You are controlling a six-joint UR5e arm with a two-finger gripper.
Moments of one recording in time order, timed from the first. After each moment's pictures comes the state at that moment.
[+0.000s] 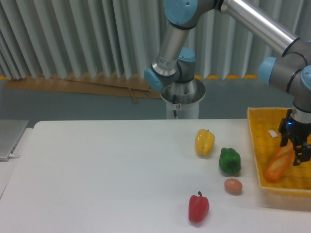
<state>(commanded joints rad) 2.86 -1.95 -1.45 -1.24 1.51 2.08</state>
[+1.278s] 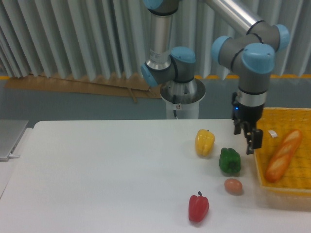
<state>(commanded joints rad) 2.57 -1.77 -1.52 -1.31 1.54 1.69</state>
